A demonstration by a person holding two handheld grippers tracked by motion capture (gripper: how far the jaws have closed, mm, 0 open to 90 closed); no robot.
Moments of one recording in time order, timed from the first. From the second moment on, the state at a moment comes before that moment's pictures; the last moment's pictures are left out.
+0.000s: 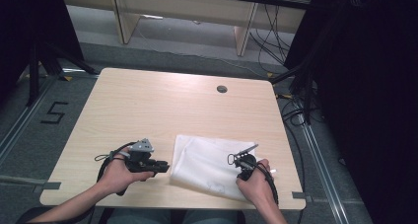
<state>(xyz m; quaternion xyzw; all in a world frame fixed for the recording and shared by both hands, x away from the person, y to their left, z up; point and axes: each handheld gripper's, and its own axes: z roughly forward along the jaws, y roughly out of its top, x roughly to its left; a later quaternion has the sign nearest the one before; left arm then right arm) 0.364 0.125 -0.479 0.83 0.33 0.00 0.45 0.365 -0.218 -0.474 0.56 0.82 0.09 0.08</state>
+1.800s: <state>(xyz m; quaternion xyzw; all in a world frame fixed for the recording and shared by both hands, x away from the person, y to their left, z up) 0.397 0.127 -0.494 0.86 0.32 0.09 0.39 0.479 -0.115 -0.464 0.43 0.87 0.21 0.10</state>
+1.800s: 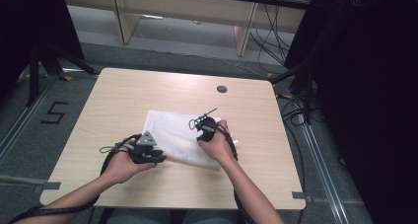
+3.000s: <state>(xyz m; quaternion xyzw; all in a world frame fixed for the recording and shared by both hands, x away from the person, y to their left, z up) 0.396 0.111 -0.511 0.88 0.28 0.10 0.37 0.514 -0.122 -0.464 0.38 0.90 0.18 0.12</state>
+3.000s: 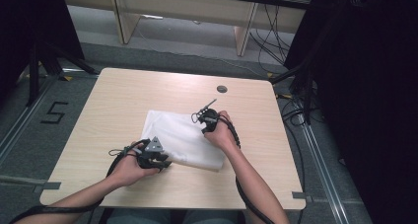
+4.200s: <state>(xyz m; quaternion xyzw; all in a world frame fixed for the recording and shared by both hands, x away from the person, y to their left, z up) 0.395 0.111 -0.512 0.88 0.29 0.10 0.37 0.413 -0.117 -0.395 0.25 0.90 0.32 0.14</state>
